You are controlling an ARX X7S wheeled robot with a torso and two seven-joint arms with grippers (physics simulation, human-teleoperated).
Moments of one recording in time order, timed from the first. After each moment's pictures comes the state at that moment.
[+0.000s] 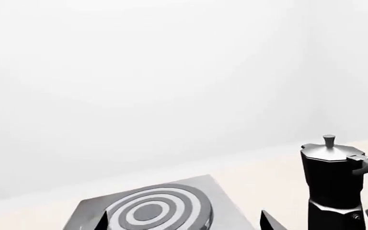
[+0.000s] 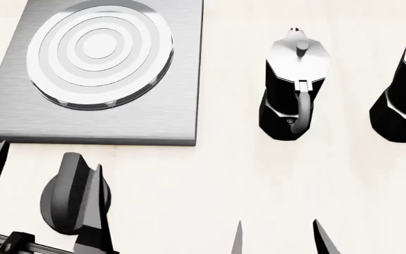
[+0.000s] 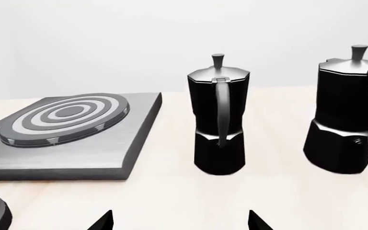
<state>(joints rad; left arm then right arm) -0.16 -0.35 0.46 0.58 -0.03 -0.11 -0.36 -0.12 0.39 -0.27 -0.58 0.32 0.09 0.36</state>
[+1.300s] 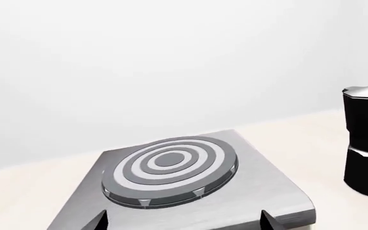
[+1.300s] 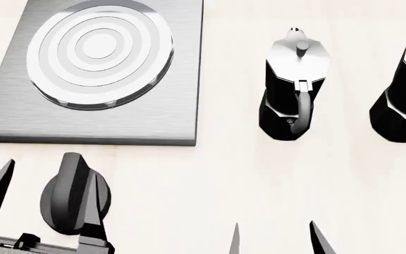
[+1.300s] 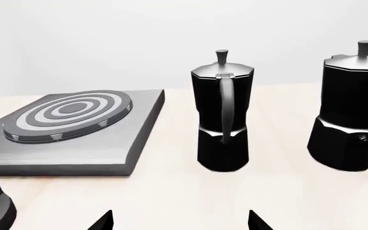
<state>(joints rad) -0.16 -0.34 0.44 0.35 -0.05 -0.02 -0.41 -0.11 0.41 -0.29 -0.57 0.33 0.08 0.37</state>
